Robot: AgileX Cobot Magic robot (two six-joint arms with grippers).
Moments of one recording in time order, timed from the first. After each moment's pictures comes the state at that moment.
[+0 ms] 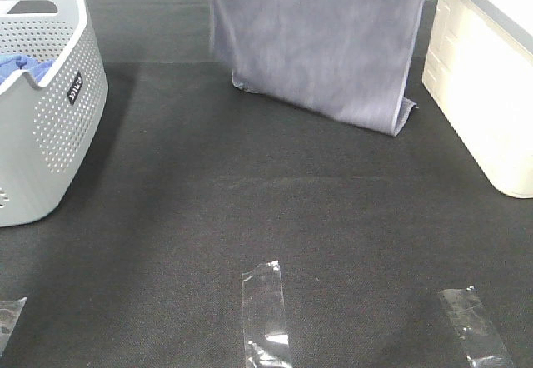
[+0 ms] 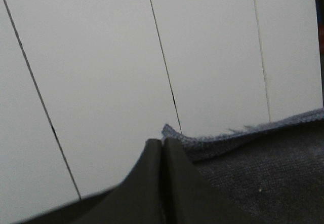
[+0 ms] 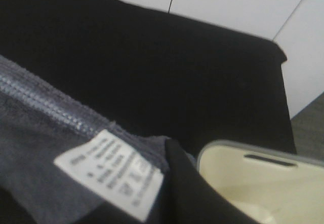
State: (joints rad) left arm -0.35 2.17 -2.22 0.28 0.07 -0.09; right arm 0.20 2.02 -2.43 -0.05 0.99 -0.14
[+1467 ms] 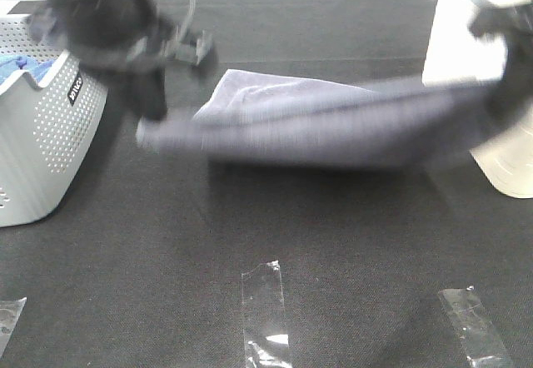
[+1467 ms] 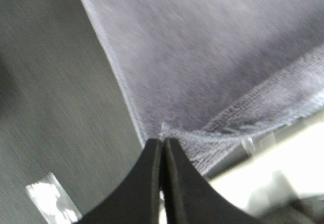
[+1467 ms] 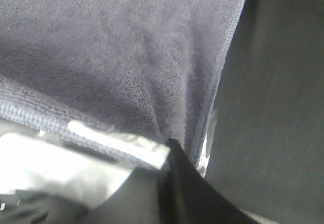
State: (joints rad) left arm -0.66 1.66 -1.45 -0.05 1.21 -0.19; right arm 0.20 1.40 -1.16 0.25 1.22 -0.10
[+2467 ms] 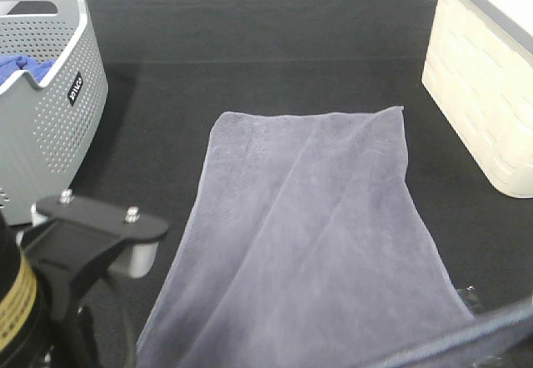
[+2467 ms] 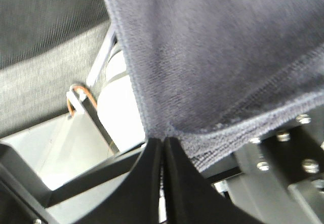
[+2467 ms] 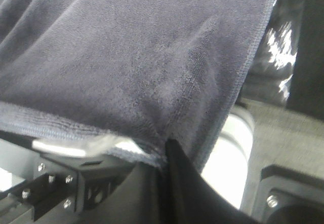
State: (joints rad) left arm -1.13 1.41 -0.89 -0.15 1.13 -0.73; right arm 0.20 0.83 -0.62 0.44 1.22 -0.02
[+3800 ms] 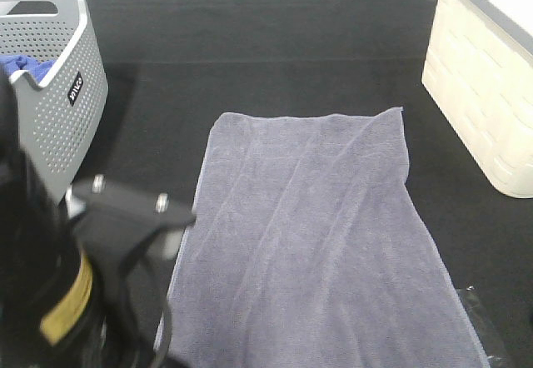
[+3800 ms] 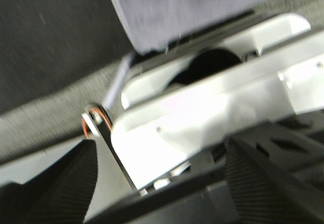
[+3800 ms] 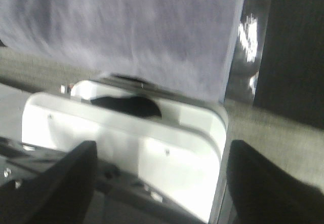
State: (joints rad) left arm -1.12 1.48 -0.92 -0.02 1.05 -0.77; right arm 0.20 0.87 -0.64 0.35 1.21 -0.04
